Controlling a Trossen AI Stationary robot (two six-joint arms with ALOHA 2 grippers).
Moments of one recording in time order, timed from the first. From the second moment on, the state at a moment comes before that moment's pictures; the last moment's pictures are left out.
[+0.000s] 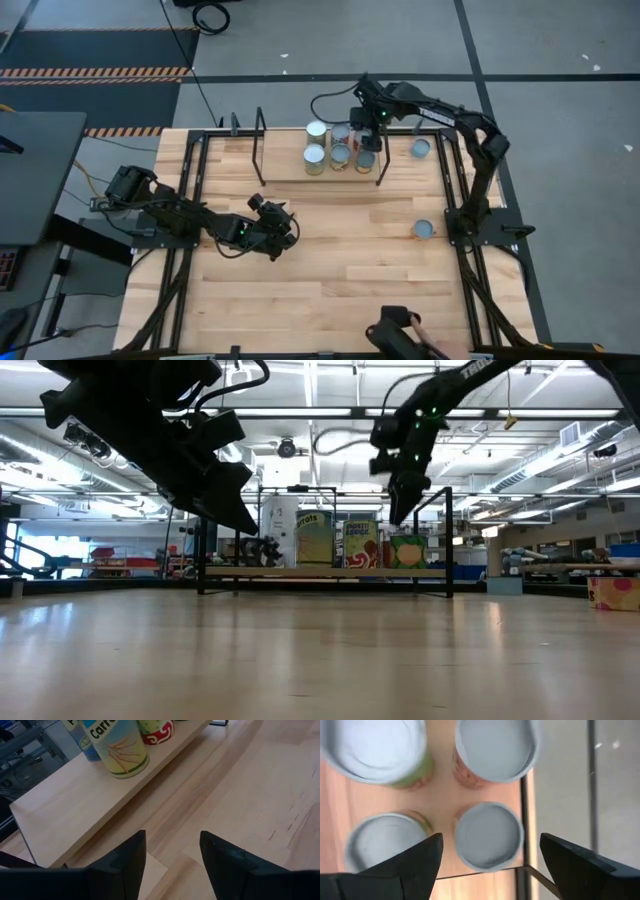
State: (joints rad) left arm -0.30 1.57 0.71 -0.07 -0.94 -0.57; right arm -0.72 1.82 1.60 -0.94 -0.04 -0.66
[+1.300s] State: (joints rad) left arm -0.38 1.56 0.71 0.24 -0.86 -0.38; right arm 0.19 1.07 0.73 -1.15 0.02 0.88
